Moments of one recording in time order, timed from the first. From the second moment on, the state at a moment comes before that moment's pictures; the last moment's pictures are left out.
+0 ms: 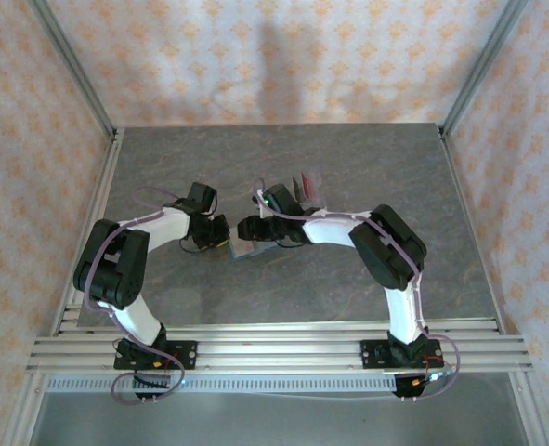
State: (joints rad) left arm -0.24 1.70 0.91 -0.41 0.24 -0.76; right arm 0.74 1.99 1.21 0.03 -0.43 0.63
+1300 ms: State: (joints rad) left arm -0.24 1.71 0.91 -0.42 0.24 -0.75; right arm 0.80 2.06 1.38 -0.31 0.02 0.34
